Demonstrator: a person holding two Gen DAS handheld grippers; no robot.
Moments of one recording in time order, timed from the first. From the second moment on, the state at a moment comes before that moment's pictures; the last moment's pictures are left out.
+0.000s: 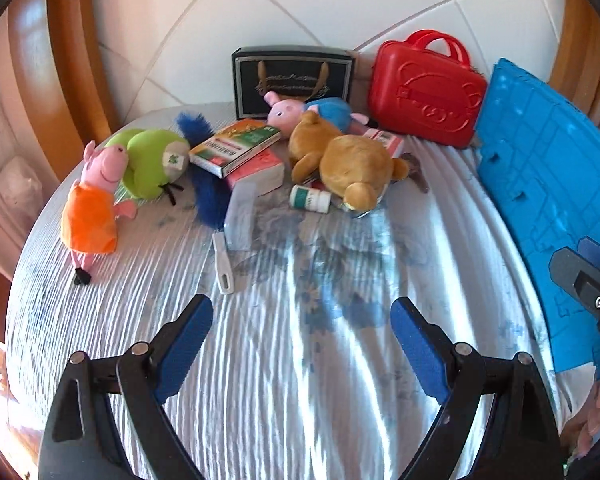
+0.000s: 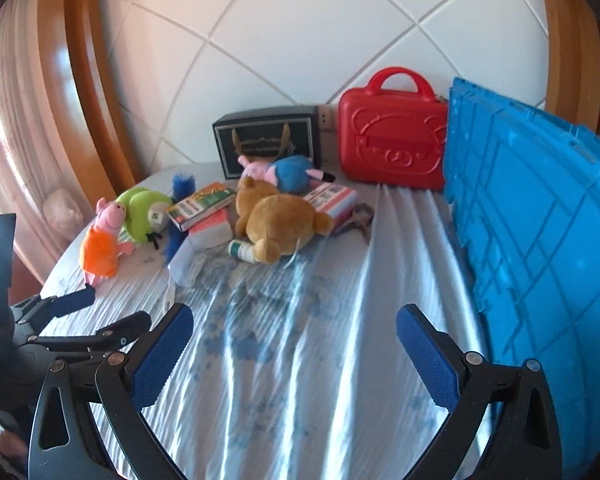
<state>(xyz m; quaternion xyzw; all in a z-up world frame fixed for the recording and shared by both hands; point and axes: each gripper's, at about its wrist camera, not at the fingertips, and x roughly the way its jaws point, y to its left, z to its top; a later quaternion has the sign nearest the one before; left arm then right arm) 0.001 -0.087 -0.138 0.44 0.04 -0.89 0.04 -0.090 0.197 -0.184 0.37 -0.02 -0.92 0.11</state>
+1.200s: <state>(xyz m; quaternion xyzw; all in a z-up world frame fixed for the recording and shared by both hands) -0.192 -0.175 -0.298 0.50 0.04 -0.86 0.06 -0.281 0.105 -0.399 0.51 0.03 -0.86 0.05</state>
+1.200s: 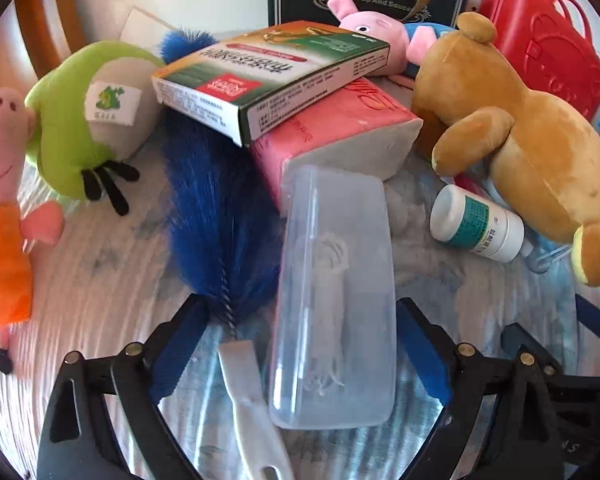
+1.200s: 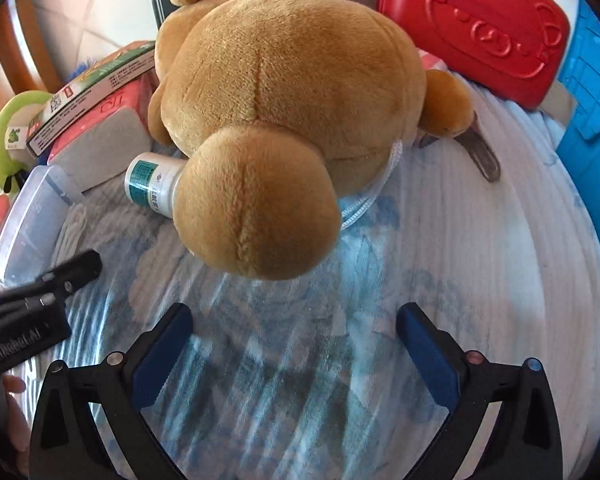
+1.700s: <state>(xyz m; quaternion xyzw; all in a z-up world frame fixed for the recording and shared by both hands) -0.181 -0.194 -0.280 0.47 0.04 -0.88 0.04 -0.300 0.069 -0.371 0.47 -0.08 -0.87 0.12</state>
